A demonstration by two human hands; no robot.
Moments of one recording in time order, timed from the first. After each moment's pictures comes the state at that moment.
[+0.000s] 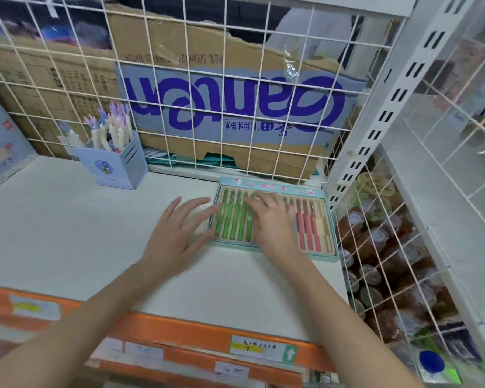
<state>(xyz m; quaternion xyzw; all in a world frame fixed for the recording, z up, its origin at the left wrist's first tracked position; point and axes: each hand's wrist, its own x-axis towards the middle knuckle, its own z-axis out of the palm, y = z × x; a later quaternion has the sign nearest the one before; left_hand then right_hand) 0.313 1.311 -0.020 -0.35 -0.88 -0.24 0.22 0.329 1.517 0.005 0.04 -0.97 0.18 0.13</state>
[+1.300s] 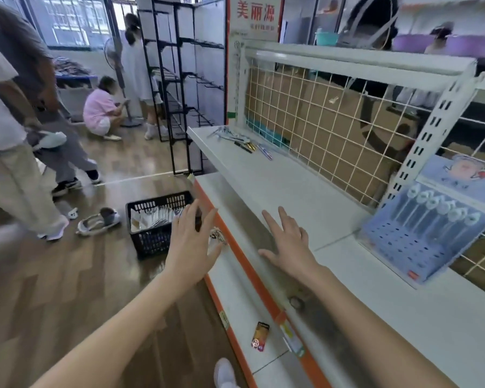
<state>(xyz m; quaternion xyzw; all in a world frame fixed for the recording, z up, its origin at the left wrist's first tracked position) 0.470 0.639 0.024 0.27 -0.93 -0.03 0.25 0.314 0.787 0.046 0.48 -0.87 0.12 -0.04</state>
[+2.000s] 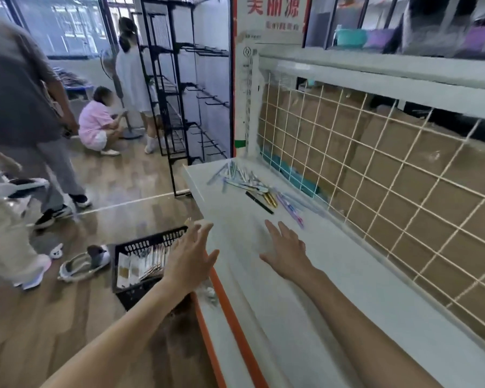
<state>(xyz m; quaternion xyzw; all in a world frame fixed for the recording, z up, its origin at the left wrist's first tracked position) 0.233 0.344 0.017 0.31 -0.93 -0.10 0.17 0.066 0.482 0.034 0.43 -0.88 0.14 -0.12</state>
